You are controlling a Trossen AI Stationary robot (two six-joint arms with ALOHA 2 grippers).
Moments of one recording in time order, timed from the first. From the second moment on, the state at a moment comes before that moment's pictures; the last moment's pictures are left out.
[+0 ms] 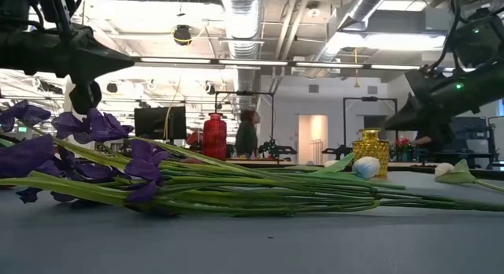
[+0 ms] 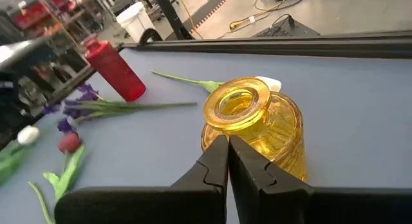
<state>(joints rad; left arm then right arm) 0.00 0.03 0.01 0.06 -0.20 -0.77 -0.51 0.36 0.02 0.03 0.17 0.56</state>
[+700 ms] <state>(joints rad) 0.00 0.09 0.05 0.05 -0.24 -0.57 -0.22 0.57 0.52 -0.39 -0.07 0.90</state>
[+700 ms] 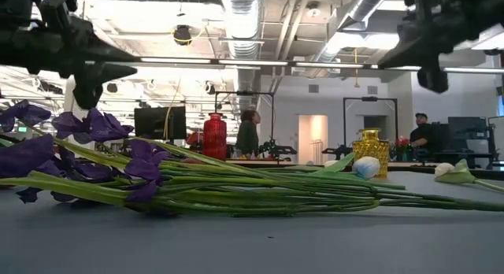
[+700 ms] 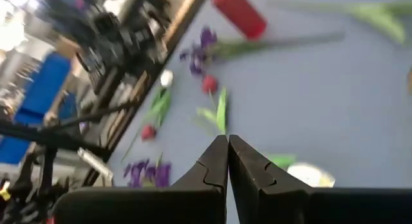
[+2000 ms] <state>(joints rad) 0.05 0.63 0.33 0.07 -0.24 -0.30 0.20 1.37 0.68 -0.88 0.04 1.67</state>
